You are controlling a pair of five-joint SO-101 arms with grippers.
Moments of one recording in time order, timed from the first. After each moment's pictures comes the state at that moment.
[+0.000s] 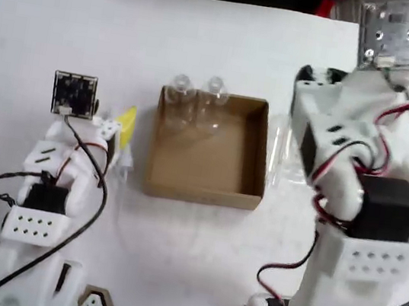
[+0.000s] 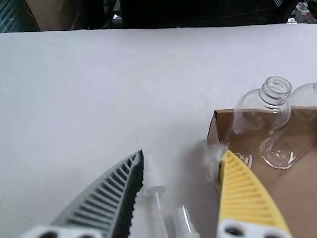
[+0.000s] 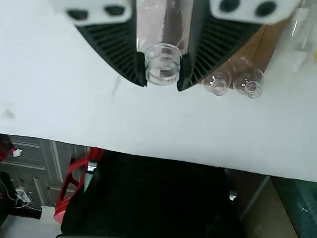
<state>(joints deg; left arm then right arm) -4.7 -55.8 71.8 22.1 1.8 -7.1 -29.8 -15.4 81.8 7.3</state>
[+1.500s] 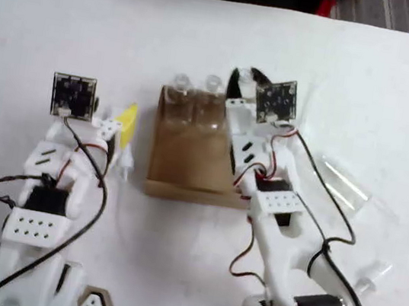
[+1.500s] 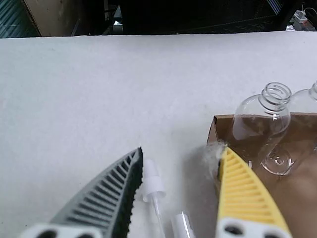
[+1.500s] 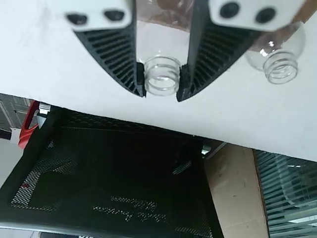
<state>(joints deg) -4.7 -55.8 73.8 17.7 1.8 -15.6 -15.5 56.2 -27.3 6.1</state>
